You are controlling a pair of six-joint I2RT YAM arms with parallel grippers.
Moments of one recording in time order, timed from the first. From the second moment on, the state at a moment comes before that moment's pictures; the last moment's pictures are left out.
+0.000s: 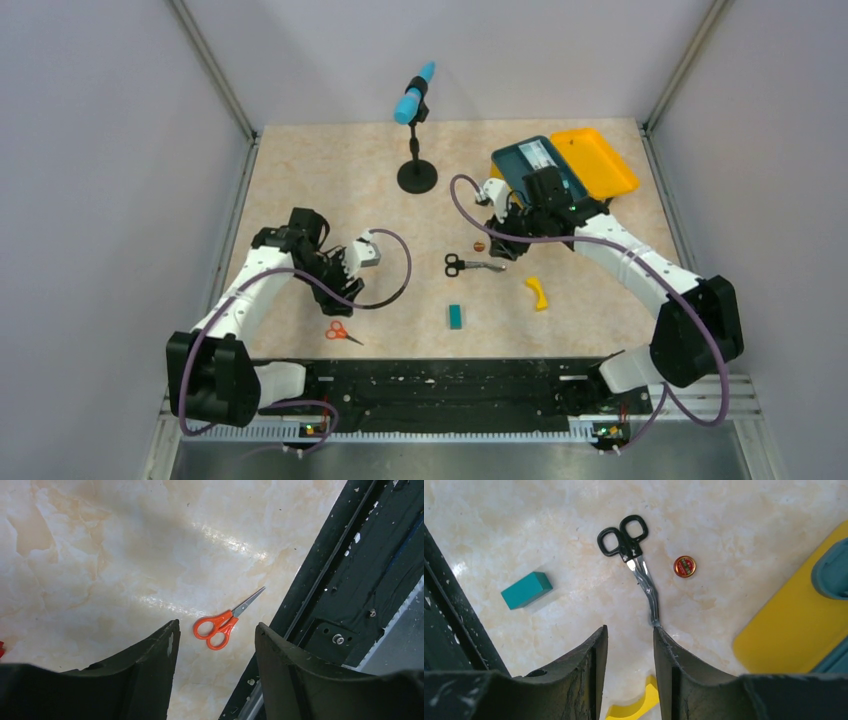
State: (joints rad) left arm -0.14 1.23 0.89 -1.08 0.51 0.92; right arm 0.46 1.42 1.08 -0.59 -0.46 -0.49
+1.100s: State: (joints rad) left arm -0.13 1.22 0.89 -0.69 0.63 0.26; right arm 0.45 1.69 1.23 -0.56 -0.58 -0.70
